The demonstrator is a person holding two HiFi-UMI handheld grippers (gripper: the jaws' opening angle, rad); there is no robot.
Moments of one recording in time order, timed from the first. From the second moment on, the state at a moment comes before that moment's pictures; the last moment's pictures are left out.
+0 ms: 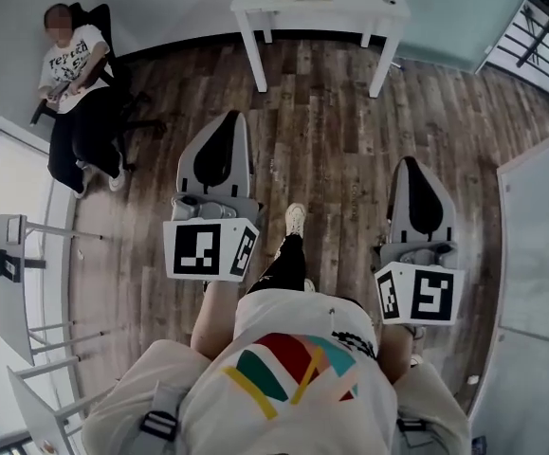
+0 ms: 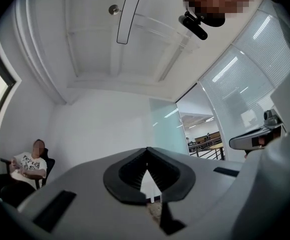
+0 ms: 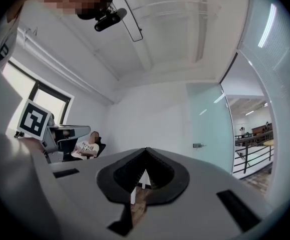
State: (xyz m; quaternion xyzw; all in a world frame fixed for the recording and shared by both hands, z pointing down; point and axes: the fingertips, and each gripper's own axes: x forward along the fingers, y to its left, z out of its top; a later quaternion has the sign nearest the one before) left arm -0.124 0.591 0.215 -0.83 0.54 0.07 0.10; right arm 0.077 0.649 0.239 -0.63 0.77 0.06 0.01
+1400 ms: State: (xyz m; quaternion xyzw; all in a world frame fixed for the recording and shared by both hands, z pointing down) left arm -0.162 0.247 0.247 -0.83 0.55 0.08 0.01; right arm 0.011 0.325 0.236 -0.54 0.84 -0.01 0.02
